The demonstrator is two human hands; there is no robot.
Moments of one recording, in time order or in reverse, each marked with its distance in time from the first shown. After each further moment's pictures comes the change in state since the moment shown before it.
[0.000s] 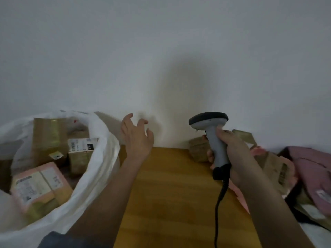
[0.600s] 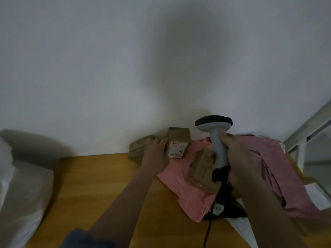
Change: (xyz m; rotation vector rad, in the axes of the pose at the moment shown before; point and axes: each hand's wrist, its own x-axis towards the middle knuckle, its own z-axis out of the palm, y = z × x) left_hand -0.077 0.217 0.226 -0.028 -0.725 0.258; right_hand 0.116 -0.029 -0.267 0.013 0.366 -0.080
